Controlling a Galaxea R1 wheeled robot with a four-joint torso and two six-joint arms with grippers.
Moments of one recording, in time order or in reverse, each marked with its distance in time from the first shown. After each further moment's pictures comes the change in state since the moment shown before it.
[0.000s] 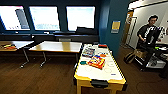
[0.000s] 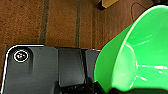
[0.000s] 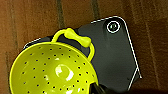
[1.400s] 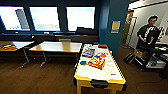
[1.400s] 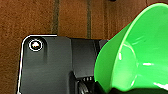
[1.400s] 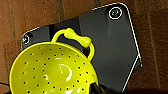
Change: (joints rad) left arm 0.089 0.142 -0.264 0.087 -0.055 0.000; right arm -0.053 0.041 -0.037 -0.024 0.013 0.000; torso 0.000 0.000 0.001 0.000
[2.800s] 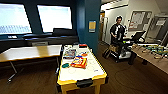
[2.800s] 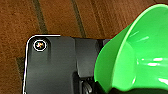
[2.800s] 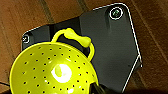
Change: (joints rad) left arm 0.001 0.026 -0.058 0.008 0.003 -0.001; right arm -0.007 0.008 -0.004 -0.014 0.015 0.000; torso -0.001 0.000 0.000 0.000
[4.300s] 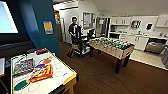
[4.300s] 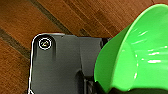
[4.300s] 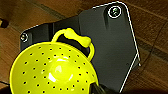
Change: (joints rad) left arm 0.006 0.033 -0.072 0.000 0.006 0.000; right arm -0.016 0.008 -0.009 -0.012 0.021 0.000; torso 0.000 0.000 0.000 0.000
